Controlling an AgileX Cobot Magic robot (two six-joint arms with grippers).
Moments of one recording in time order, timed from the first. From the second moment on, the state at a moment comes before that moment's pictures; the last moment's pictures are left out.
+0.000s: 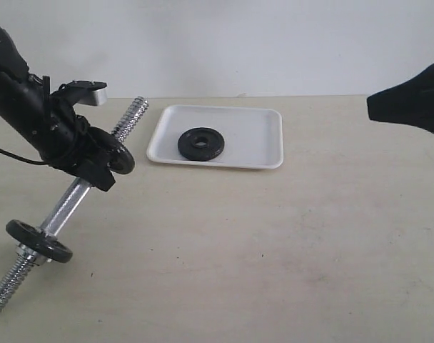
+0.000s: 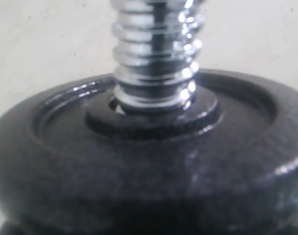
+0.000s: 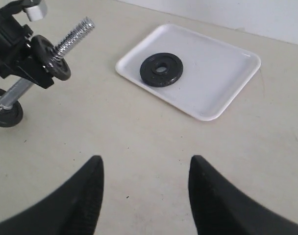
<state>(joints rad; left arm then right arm) -0.13 1.94 -1.33 -0.47 0.93 0.76 -0.05 1.07 -0.80 1.00 0.82 -1.10</state>
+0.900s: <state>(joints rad) -0.11 1.87 -1.26 -0.49 0.91 0.87 0.30 1.67 -1.15 1.19 0.31 -1.38</state>
